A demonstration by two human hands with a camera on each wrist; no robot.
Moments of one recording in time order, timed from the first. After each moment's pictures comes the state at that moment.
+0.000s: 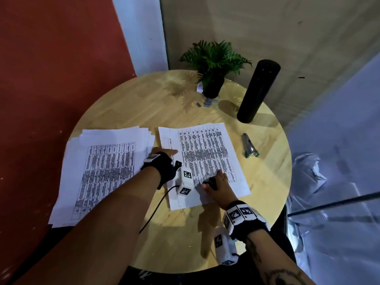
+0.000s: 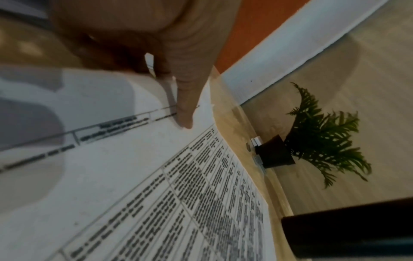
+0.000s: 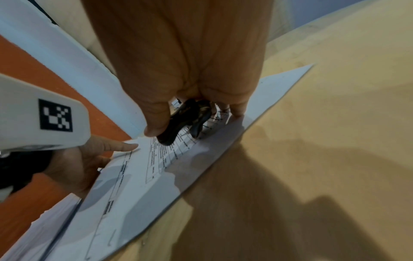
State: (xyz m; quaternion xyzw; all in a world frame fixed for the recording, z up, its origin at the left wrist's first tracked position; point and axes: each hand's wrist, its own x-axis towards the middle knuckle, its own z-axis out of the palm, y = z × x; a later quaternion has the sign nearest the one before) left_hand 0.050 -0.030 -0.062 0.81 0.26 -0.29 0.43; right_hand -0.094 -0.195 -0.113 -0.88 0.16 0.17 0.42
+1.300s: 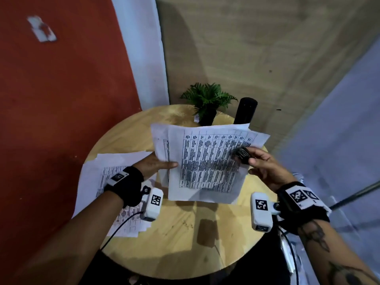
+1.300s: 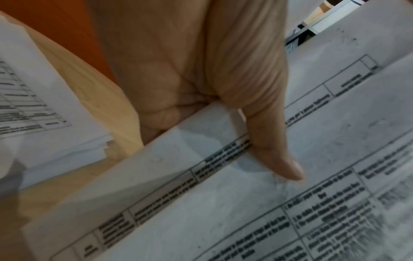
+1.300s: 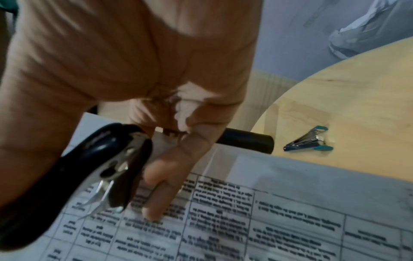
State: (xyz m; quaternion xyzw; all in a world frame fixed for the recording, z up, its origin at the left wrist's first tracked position) left_hand -0.002 0.033 0.054 0.67 -0.15 -0.33 0.65; right_hand -0.120 -0.274 0.081 -0.63 0.04 0.02 0.78
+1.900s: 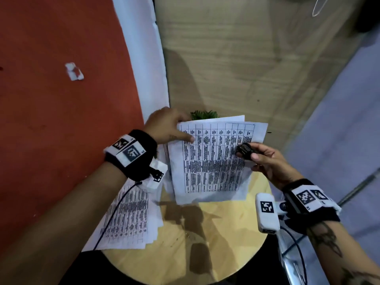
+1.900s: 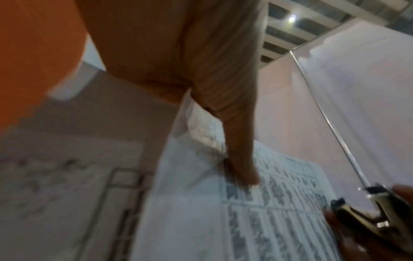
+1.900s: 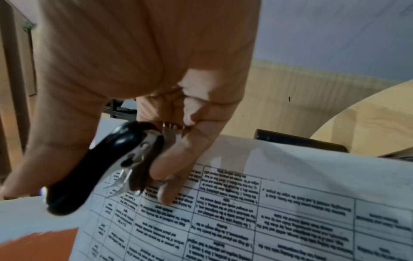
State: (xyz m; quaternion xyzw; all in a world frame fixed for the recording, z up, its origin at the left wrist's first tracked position) left_hand -0.014 0.013 0.240 0.88 -0.39 0.04 0.27; right_hand -0.151 -0.252 0.168 -0.66 -0.02 -0.06 0.75
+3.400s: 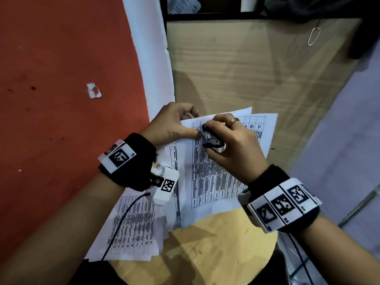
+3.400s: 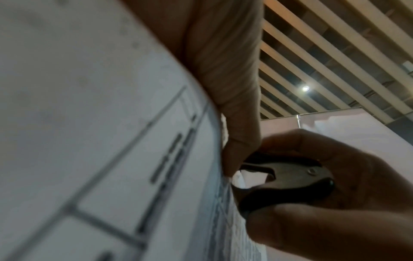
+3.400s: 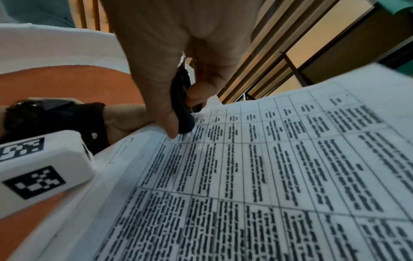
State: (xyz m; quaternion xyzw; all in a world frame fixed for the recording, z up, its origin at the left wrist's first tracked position) left_hand -0.079 0.027 0.301 0.76 -0.37 0.00 0.53; right_hand -0.160 -0.131 0.270 -0.85 -0.22 -0.45 0.15
